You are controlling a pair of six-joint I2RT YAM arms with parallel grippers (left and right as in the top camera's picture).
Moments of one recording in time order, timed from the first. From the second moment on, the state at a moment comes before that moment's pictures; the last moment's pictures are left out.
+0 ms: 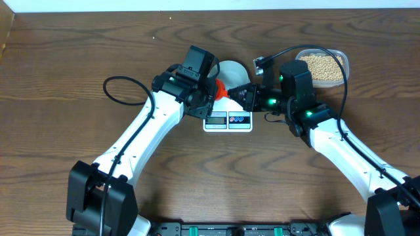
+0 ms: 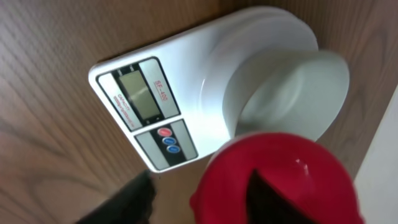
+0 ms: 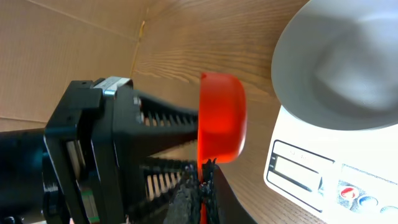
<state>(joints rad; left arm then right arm) -0.45 1.67 1.35 -0.82 0.12 -1.73 0.40 1.53 0.94 0.03 -0.67 0.69</state>
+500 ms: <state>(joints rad) -0.45 1.67 1.35 -0.82 0.12 -1.72 0.40 1.53 0.94 -0.02 -0.60 0.68</state>
